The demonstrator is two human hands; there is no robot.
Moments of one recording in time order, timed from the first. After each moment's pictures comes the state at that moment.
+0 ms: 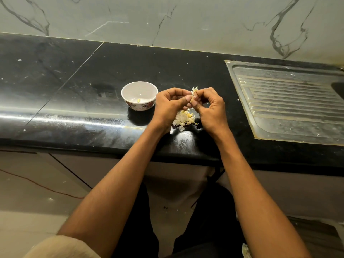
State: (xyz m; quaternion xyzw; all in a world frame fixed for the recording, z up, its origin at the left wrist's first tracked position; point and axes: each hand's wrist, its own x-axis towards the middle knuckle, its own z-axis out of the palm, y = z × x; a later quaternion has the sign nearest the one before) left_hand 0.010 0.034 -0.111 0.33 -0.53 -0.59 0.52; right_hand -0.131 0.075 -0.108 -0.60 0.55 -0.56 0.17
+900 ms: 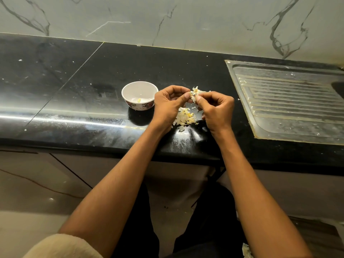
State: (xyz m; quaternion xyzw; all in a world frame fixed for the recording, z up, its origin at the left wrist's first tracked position) left_hand 0.007 0.031 -0.114 0.31 -0.53 -0.56 0.56; right_hand -0.131 0.079 -0.108 -0.49 0.55 -0.65 0.20
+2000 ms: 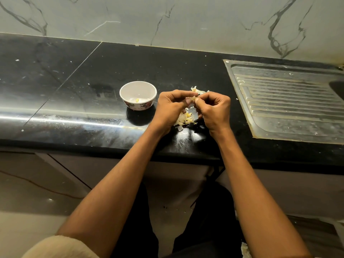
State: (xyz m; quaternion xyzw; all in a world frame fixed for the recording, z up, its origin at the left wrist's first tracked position) left_hand 0.005 0.036 -0.113 0.31 -0.58 -0.55 0.51; right_hand -0.134 0.077 -0.109 -0.52 0.53 -0.63 0.23
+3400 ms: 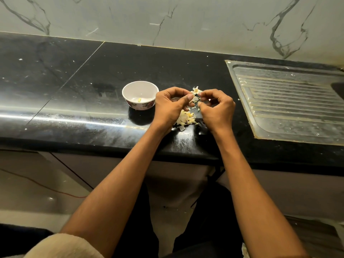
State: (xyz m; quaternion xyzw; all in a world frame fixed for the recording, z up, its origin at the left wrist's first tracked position) left_hand 0.006 0.041 -0.108 0.33 -0.54 -0.54 0.55; right_hand -0.136 0.077 -0.111 -0.53 0.63 -0.56 0.08
